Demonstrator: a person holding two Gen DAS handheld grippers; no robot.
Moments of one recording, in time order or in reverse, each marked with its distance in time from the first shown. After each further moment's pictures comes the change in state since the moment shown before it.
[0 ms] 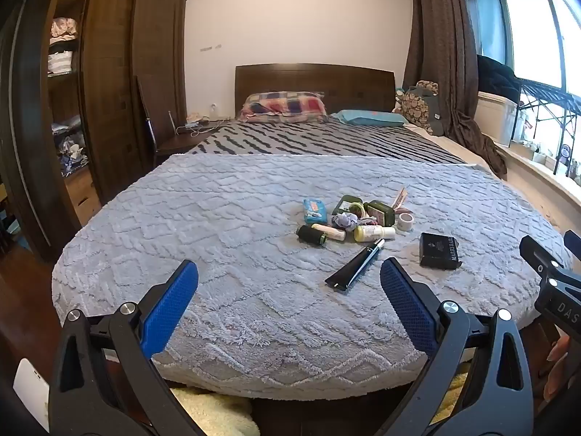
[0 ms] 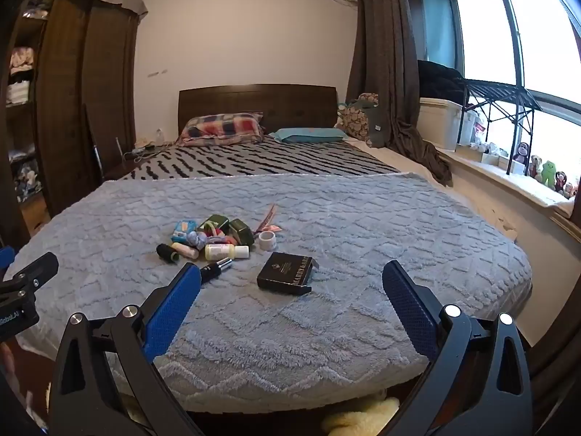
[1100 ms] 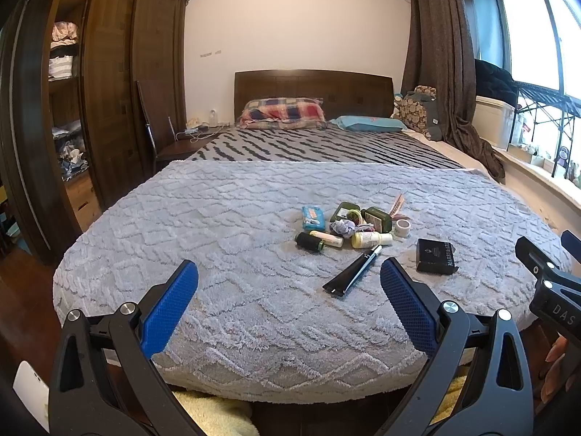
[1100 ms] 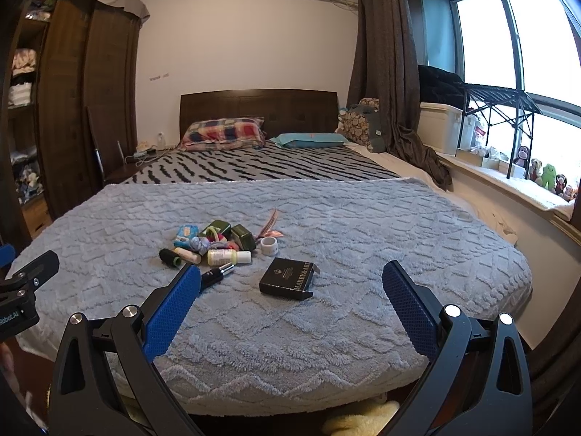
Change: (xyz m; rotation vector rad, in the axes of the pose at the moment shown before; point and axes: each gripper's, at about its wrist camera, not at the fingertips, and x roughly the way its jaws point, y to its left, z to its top) left arm -0.008 -0.003 0.010 0.001 -0.019 -0.003; right arm -0.007 0.002 0.003 -0.011 -0.029 0.005
